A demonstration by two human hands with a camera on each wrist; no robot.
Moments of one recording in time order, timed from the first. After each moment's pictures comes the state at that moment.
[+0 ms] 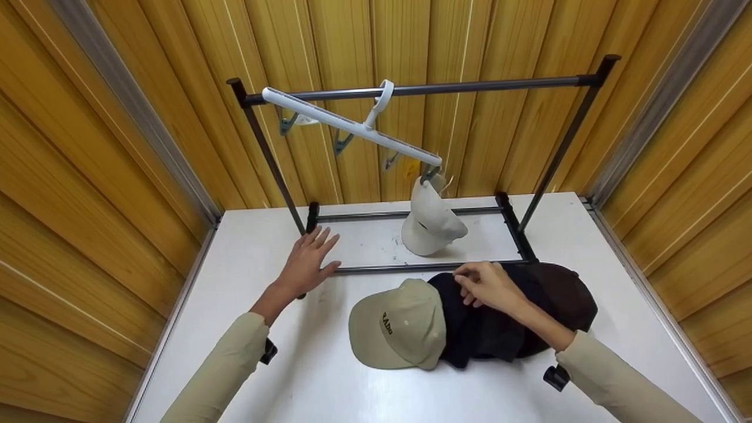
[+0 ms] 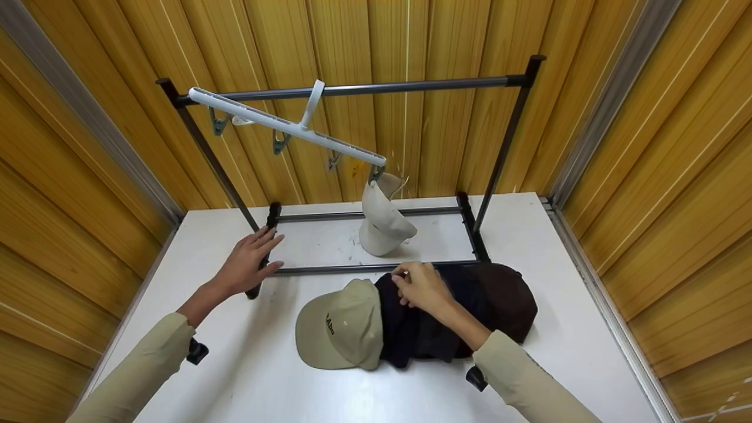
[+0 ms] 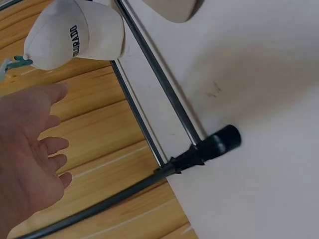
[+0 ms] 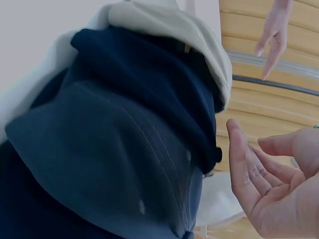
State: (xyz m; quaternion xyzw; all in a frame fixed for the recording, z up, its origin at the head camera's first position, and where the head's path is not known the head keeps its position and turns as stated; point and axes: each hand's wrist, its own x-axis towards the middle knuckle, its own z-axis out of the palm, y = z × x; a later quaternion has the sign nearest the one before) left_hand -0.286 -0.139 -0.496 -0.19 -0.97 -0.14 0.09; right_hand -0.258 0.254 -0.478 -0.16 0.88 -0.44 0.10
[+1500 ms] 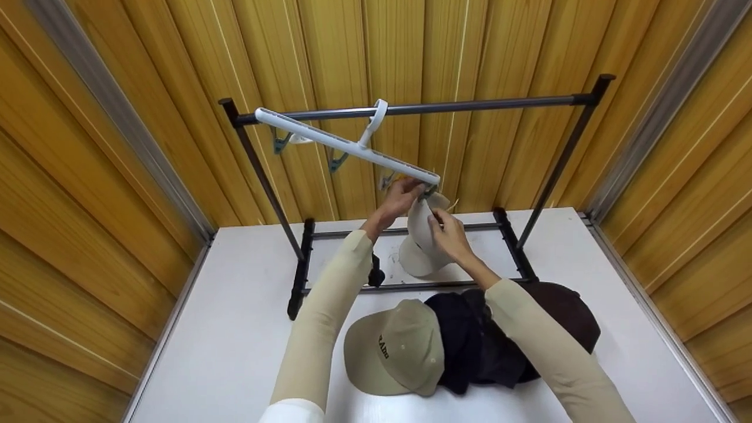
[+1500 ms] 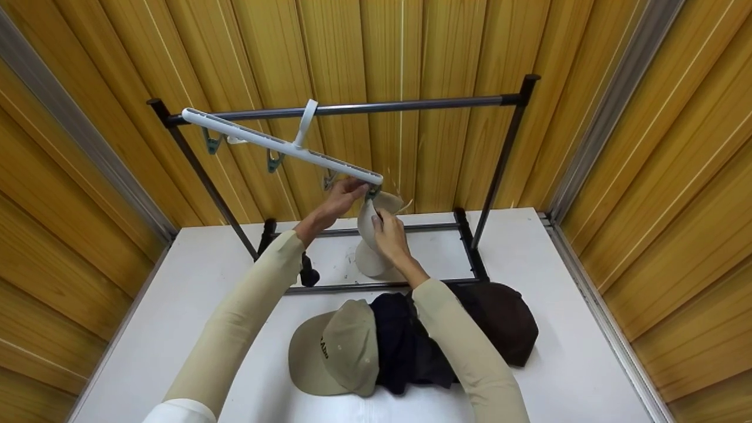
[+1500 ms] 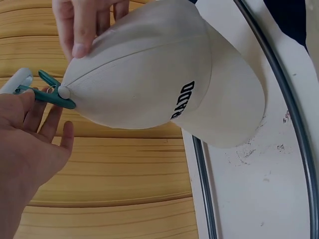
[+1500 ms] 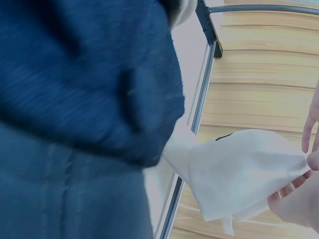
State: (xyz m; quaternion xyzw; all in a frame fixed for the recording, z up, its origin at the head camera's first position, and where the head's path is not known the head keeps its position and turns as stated) left_hand -0.459 0.043 -0.436 -0.17 -0.75 -0.63 -0.05; right_hand -0.401 0.195 -0.481 -0.13 0.86 -0.48 -0.13
